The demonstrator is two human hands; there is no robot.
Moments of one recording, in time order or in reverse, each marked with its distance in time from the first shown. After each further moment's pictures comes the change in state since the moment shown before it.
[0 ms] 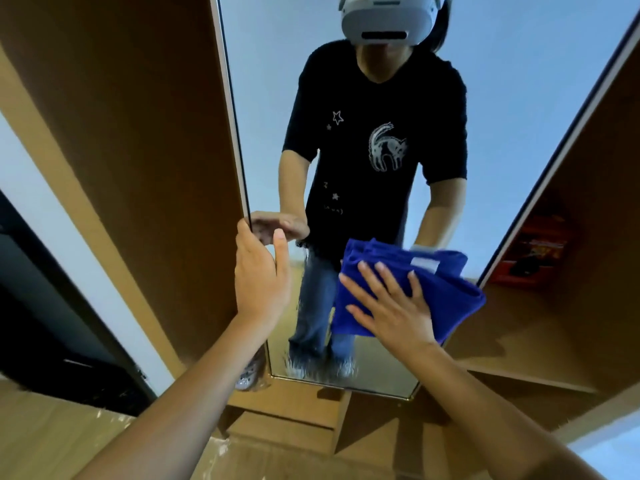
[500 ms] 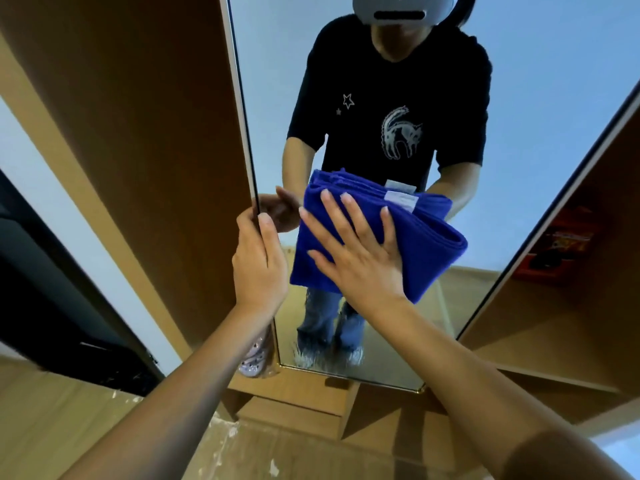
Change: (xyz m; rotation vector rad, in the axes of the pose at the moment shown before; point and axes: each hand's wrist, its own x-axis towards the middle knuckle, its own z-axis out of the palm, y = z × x) left_hand 0.000 0.008 -0.016 -0.124 0.063 0.036; right_hand 0.095 -0.034 -0.040 -0.029 0.178 0.044
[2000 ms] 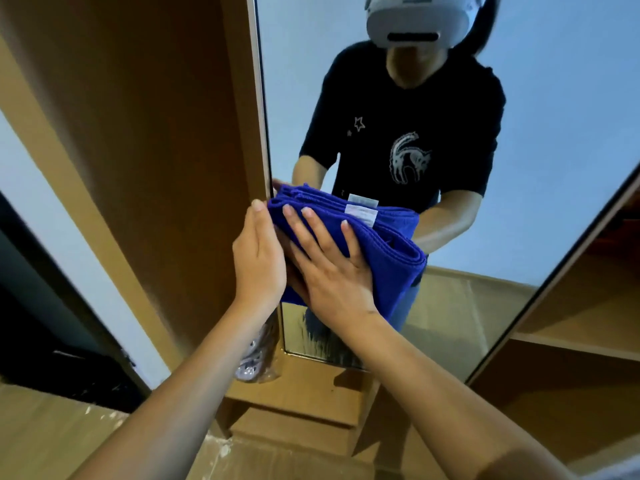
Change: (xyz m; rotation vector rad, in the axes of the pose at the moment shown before) left_hand -0.048 -0.095 0.028 -0.271 -0.044 -0.146; right_hand -0.084 -0.106 0.093 0.016 0.009 -0.047
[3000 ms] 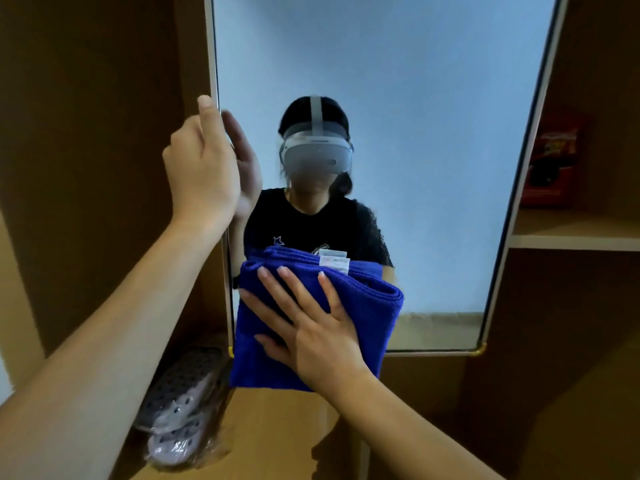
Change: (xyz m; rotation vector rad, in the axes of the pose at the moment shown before) left_hand -0.020 -0.095 0.017 -0.056 0.180 0.470; right_hand -0.183 -0.074 0.119 -0.165 0.007 0.002
